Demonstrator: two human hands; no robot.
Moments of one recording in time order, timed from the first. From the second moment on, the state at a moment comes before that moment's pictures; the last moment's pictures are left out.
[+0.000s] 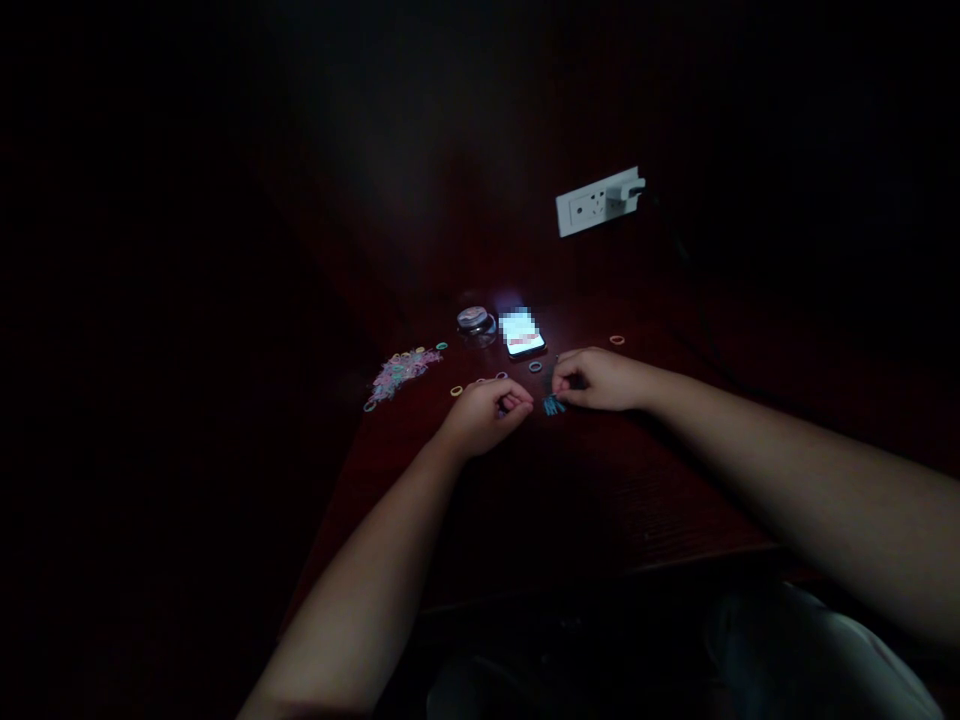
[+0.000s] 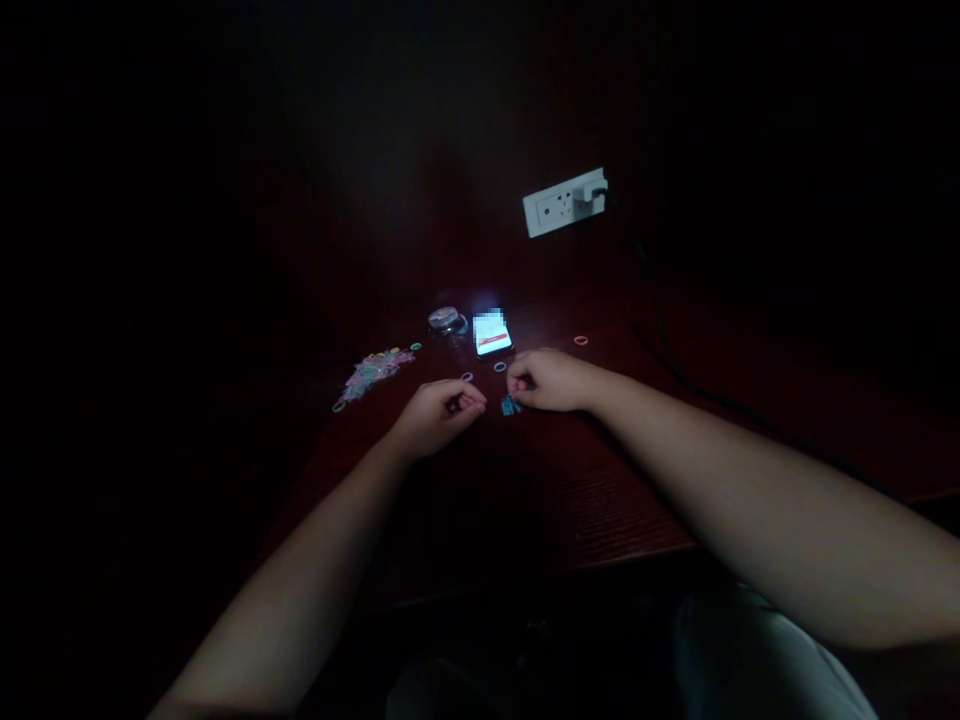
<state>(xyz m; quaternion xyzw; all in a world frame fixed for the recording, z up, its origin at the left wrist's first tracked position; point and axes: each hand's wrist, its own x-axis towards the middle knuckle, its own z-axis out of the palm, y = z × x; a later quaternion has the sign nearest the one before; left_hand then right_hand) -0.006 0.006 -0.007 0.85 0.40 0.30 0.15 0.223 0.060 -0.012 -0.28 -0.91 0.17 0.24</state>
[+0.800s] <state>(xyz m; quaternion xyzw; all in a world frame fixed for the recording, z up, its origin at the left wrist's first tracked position) -0.008 0.011 -0.009 0.92 0.33 0.20 0.06 0.214 0.048 -0.006 -0.37 -0.90 0.13 0.19</state>
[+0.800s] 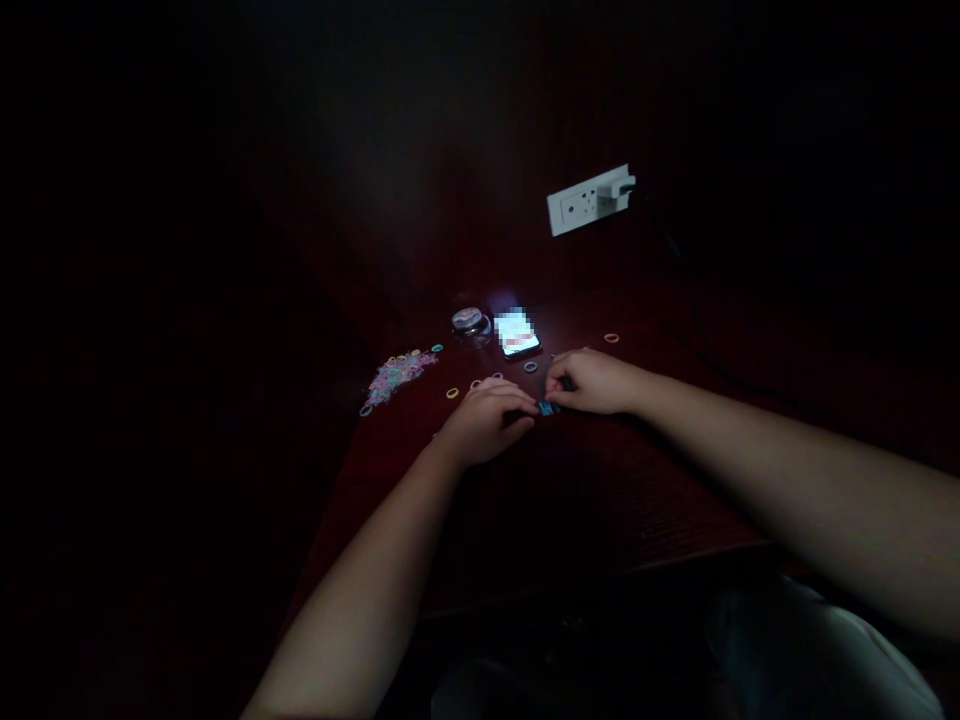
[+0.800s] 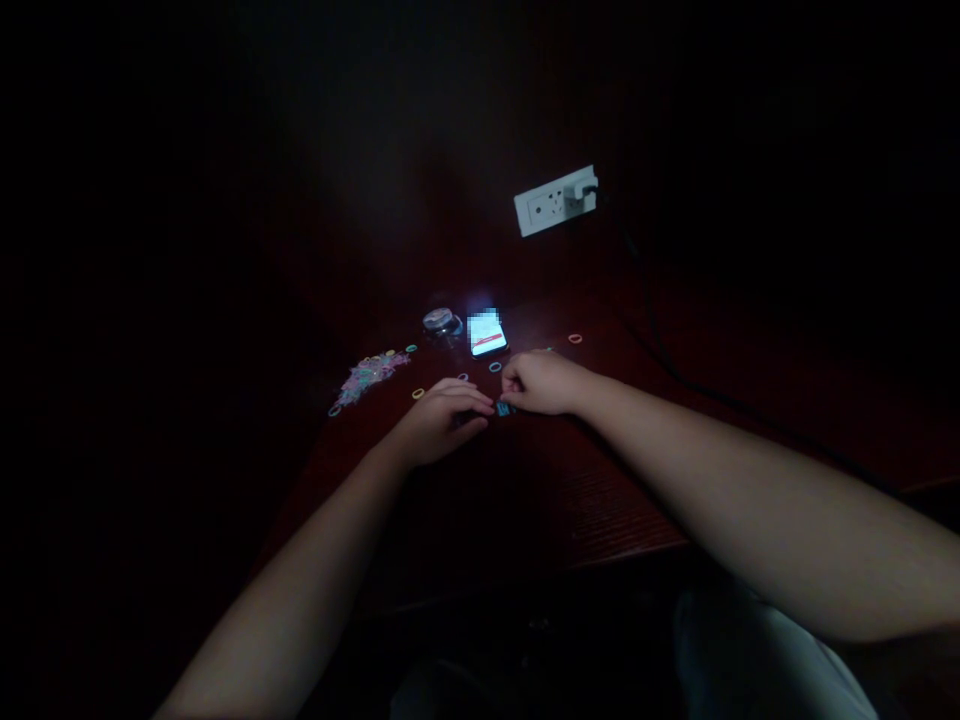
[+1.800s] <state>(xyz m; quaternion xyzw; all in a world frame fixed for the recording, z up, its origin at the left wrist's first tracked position) -0.009 0.010 -0.010 0.92 0.32 0.19 0.09 0.209 0.046 -0.005 -0.40 -0.88 0.16 0.19</state>
